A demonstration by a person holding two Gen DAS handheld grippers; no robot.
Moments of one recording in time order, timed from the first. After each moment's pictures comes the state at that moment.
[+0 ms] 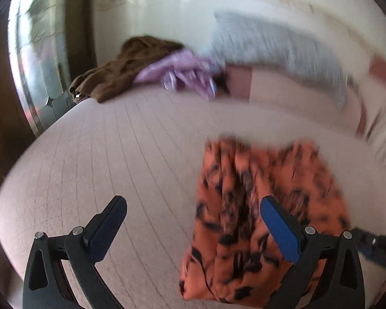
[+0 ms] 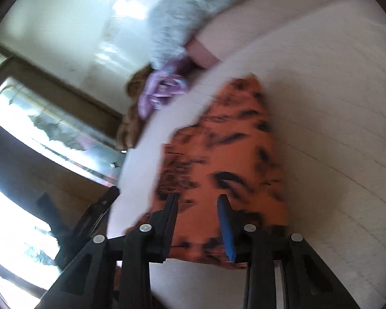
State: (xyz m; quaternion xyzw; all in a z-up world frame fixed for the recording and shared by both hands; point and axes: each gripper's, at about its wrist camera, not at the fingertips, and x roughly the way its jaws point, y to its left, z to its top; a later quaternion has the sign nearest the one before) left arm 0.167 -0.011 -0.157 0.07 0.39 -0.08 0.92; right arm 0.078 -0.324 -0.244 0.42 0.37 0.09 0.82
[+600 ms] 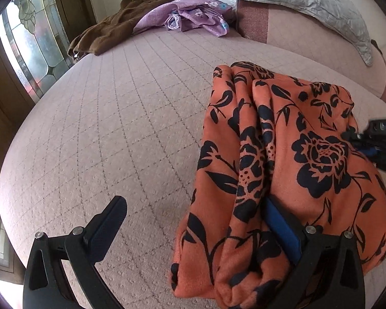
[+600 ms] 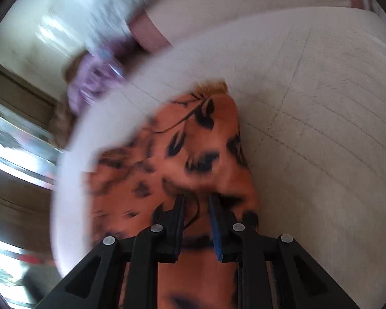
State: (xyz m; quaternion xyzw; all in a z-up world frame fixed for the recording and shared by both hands) left arm 0.204 -0.005 -0.210 0.08 0.48 -0.04 0.87; right arm 0.236 -0.332 -0.272 0.32 0.50 -0.02 0.81
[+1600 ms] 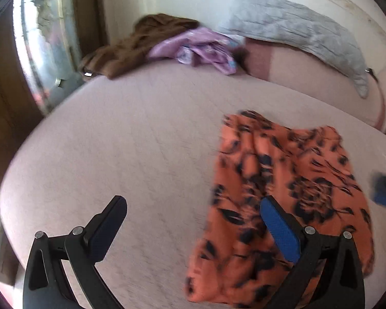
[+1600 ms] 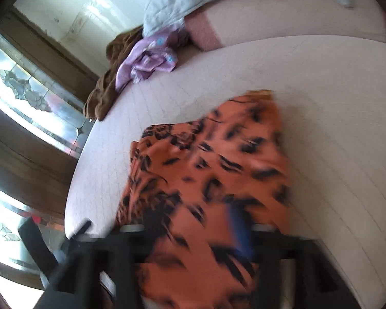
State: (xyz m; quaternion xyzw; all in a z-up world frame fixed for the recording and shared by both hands) left arm 0.194 0.019 -0.172 0.04 0.41 -0.02 0.91; right arm 0.176 -0.310 -0.202 0.28 0.45 0.06 0.85
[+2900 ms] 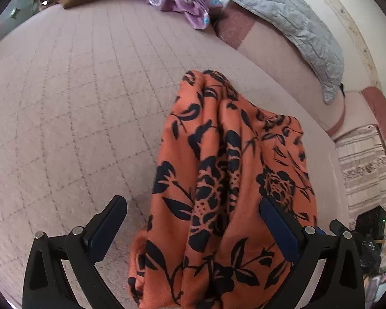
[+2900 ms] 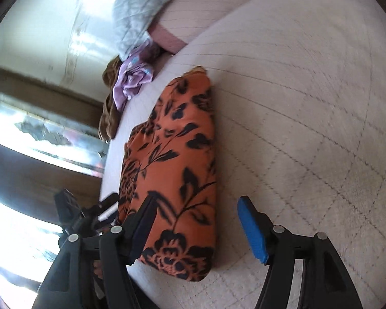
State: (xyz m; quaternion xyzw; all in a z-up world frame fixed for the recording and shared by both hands) left arm 0.229 0.014 -0.205 -0.11 0.54 -0.18 0.82; right arm 0.112 -0.386 -0.263 0.43 0.43 0.10 0.78
